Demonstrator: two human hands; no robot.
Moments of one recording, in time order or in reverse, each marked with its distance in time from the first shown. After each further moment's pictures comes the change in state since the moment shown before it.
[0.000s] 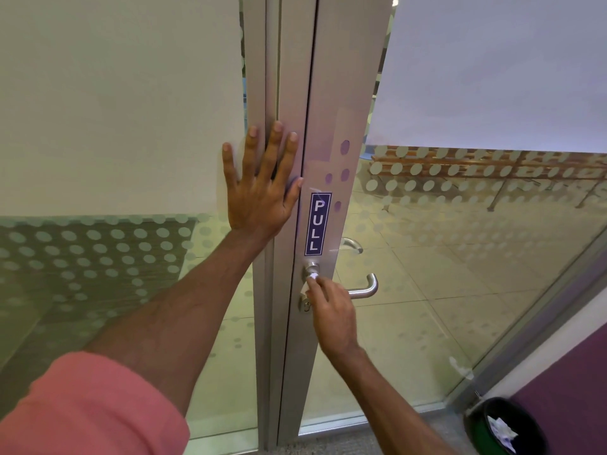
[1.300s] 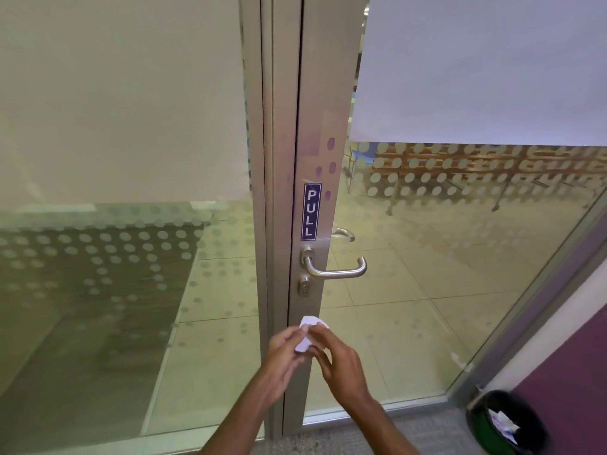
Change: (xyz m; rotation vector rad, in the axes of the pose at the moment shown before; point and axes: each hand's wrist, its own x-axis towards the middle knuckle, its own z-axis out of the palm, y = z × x) left_hand -0.218 0.108 -0.137 -1.560 -1.006 -1.682; right_hand -0.130 0.016 -0.011 0.373 -0.105 0.017
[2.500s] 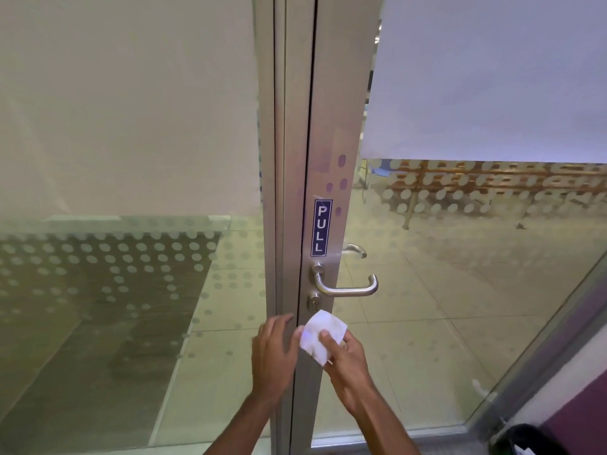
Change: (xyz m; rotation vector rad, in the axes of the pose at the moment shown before) left_hand 0.007 0.017 -0.009 0.976 0.509 0.729; right_hand 0.044 -0.025 -0.005 1.006 0.064 0.649
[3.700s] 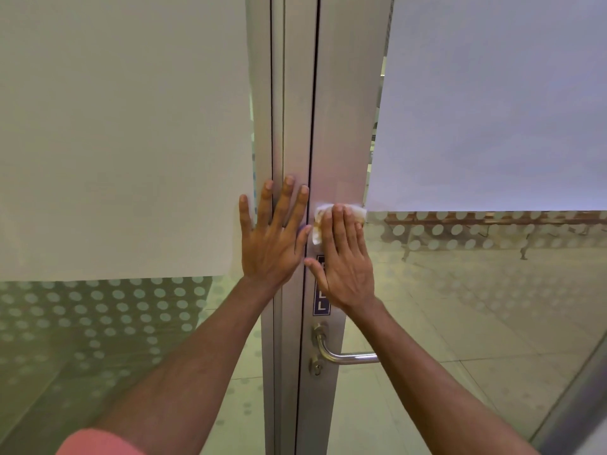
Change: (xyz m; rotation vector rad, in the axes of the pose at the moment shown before) left_hand 0.254 0.109 -0.066 0.677 0.624 0.767; right_hand 0.139 -0.188 0.084 -1.528 0.358 -1.425
